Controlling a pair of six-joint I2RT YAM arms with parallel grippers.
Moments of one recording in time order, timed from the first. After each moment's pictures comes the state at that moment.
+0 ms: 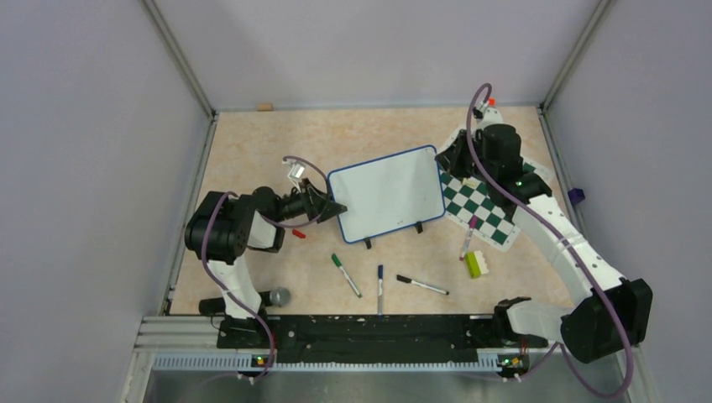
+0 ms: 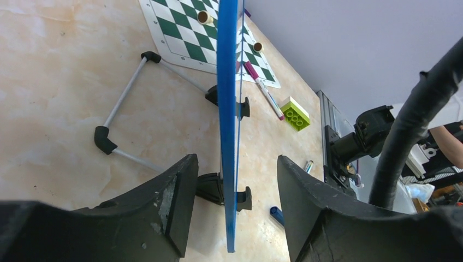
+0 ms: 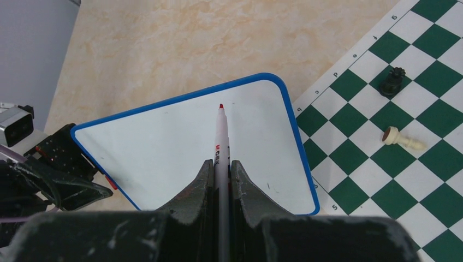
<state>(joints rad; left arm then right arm) -0.14 1.88 0.49 1.47 1.08 -0.80 0.33 1.20 1.07 -0.29 -0.10 0.41</state>
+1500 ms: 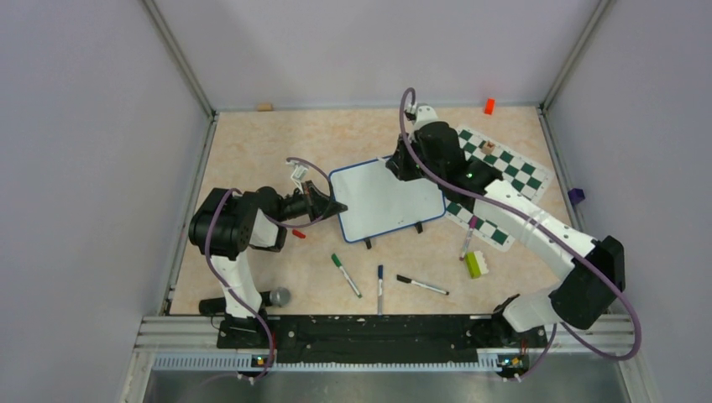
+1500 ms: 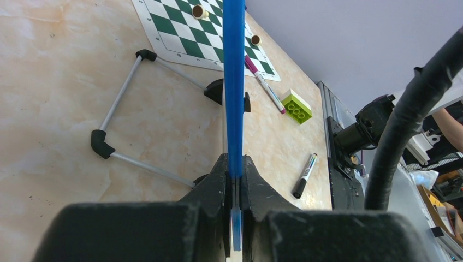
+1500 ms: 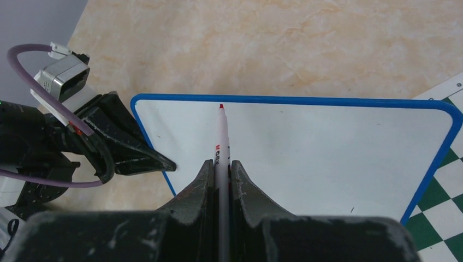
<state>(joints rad) -0.15 1.93 0.51 1.52 1.11 -0.77 0.66 1.39 1.26 -0.31 0.06 0.36</state>
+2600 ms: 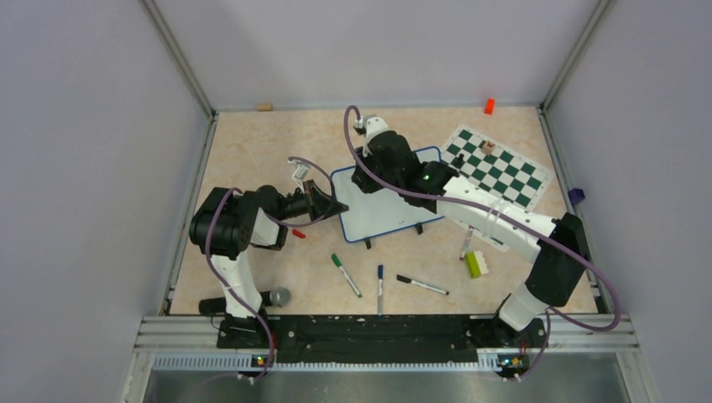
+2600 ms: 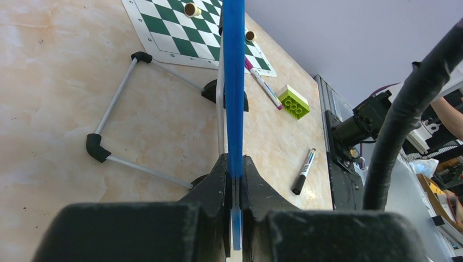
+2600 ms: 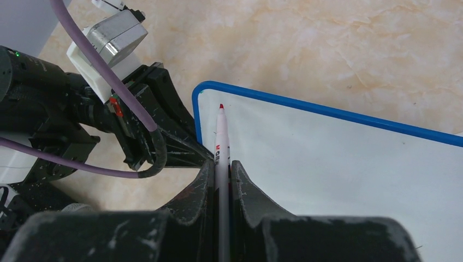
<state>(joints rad) -0.16 1.93 0.53 1.52 1.14 -0.76 0.88 1.60 1.44 -0.37 0.15 0.31</state>
